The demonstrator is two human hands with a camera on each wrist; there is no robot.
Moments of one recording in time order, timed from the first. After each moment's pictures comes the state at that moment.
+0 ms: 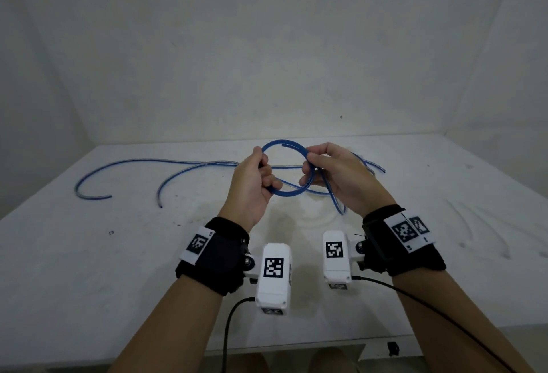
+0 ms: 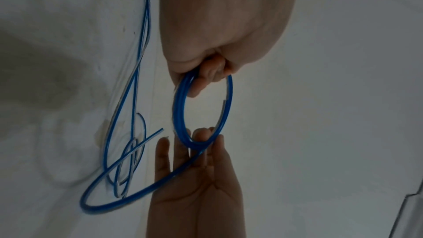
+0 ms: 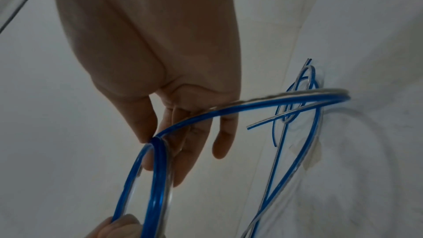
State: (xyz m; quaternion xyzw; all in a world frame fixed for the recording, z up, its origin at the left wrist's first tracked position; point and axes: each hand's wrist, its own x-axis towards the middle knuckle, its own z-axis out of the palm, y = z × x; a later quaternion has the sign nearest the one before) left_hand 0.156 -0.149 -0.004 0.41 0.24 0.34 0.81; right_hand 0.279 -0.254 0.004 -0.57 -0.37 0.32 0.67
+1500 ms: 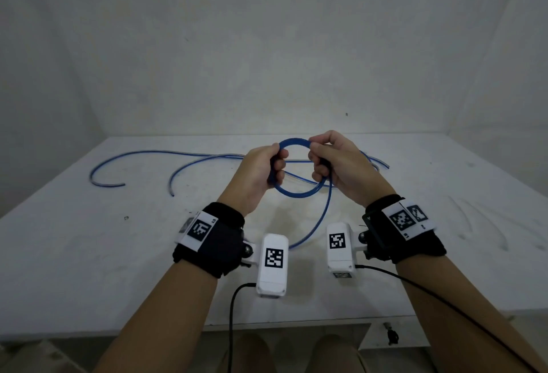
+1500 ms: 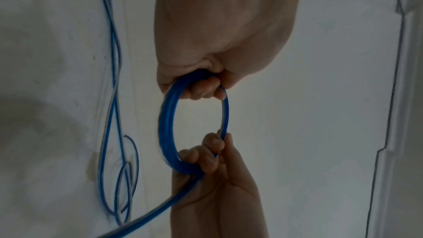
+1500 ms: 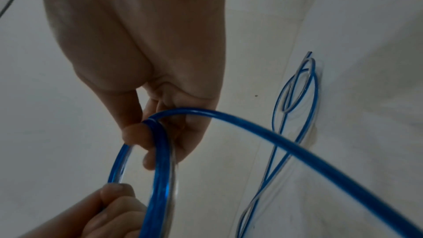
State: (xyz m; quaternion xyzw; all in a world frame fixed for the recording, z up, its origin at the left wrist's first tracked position) left_hand 0.131 -0.149 0.009 0.59 0.24 0.26 0.72; right_hand 0.259 -0.254 0.009 -0.56 -0.39 0.31 0.67
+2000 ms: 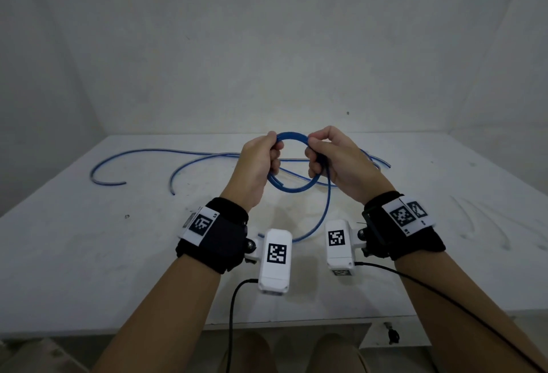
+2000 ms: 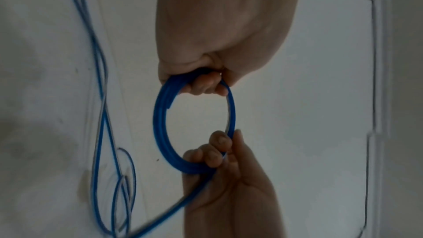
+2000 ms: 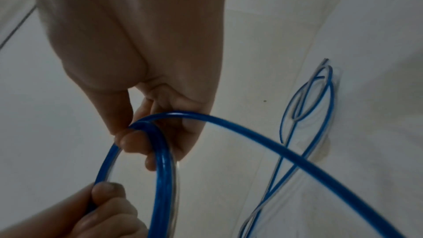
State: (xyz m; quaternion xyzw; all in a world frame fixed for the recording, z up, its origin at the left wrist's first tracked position) left_hand 0.134 -0.150 0.015 0.59 0.25 0.34 0.69; right_hand 0.257 -0.250 0.014 -0.55 -0.40 0.31 0.66
